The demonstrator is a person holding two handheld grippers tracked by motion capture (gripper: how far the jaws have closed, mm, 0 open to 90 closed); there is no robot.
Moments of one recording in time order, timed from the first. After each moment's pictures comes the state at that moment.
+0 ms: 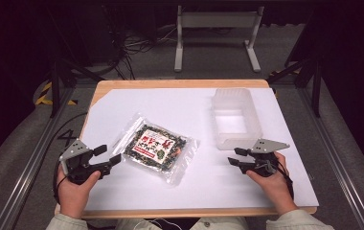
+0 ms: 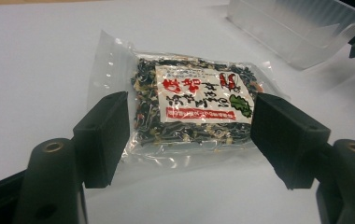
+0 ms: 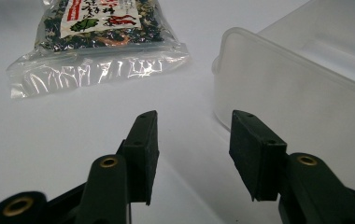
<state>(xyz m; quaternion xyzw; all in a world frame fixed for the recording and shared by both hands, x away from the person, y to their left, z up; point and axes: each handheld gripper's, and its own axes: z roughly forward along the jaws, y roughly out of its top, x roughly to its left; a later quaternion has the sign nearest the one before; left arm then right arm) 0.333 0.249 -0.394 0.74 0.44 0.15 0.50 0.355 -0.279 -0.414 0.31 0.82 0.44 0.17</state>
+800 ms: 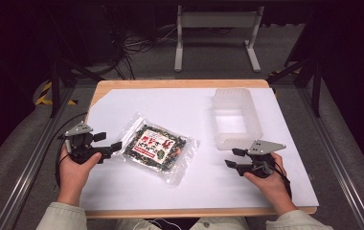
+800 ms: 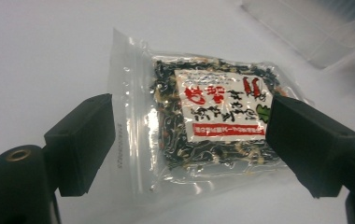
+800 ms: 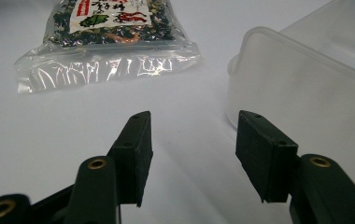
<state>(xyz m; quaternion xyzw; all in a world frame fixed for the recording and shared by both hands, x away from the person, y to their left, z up) 0.386 0.255 -0.388 0.76 0.44 0.11 0.46 0.355 -0.273 -0.417 0.29 0.83 0.44 0.16</state>
